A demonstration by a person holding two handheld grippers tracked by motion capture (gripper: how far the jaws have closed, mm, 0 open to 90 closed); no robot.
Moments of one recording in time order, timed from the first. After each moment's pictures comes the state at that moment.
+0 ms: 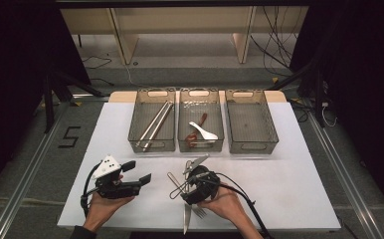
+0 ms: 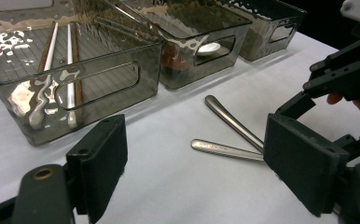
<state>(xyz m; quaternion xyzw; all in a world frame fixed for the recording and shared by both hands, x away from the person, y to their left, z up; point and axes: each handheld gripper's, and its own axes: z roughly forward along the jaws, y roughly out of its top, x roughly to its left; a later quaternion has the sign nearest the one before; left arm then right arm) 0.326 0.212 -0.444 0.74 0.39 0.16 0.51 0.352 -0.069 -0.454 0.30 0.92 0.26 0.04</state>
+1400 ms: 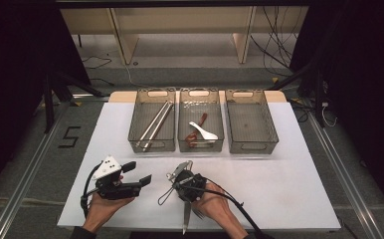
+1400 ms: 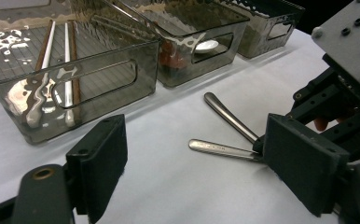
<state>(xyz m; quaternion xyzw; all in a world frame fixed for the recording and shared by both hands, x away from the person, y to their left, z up) 0.325 0.210 -0.445 0.75 0.39 0.16 0.51 0.350 -0.031 -0.469 0.25 0.94 0.23 0.10</state>
